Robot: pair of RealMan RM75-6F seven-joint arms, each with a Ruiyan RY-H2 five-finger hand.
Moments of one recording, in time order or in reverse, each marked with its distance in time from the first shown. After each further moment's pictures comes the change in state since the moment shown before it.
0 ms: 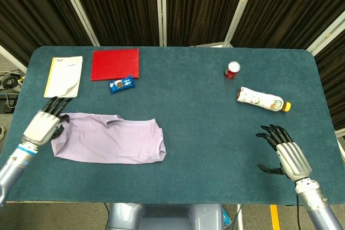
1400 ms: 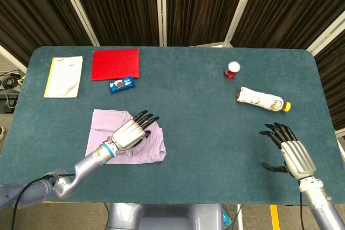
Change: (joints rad) left arm -0.334 -0.098 -0.092 -0.553 -0.014 -0.383 0.503; right arm 0.001 0.018 0.009 0.005 0.017 -0.006 0.033
